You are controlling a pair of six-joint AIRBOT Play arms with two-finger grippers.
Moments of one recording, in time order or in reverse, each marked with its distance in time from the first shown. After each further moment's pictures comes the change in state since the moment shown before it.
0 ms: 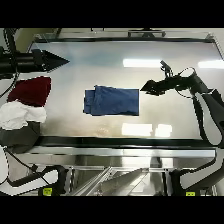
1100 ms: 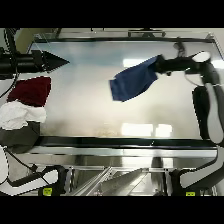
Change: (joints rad) left arm 0.000 0.000 -0.003 0.000 -0.005 0.002; right arm -0.087 0.021 0.306 0.063 -0.075 0.229
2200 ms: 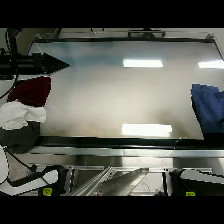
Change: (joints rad) left arm 0.000 -0.001 0.000 0.002 -0.051 0.005; right arm -0.708 0.284 -0.415 -0.811 0.512 0.348
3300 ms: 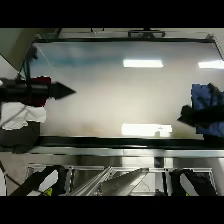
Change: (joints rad) left arm -0.051 0.273 -0.493 0.215 0.068 0.053; right arm 0.631 0.651 -0.524 0.316 -0.223 -0.116
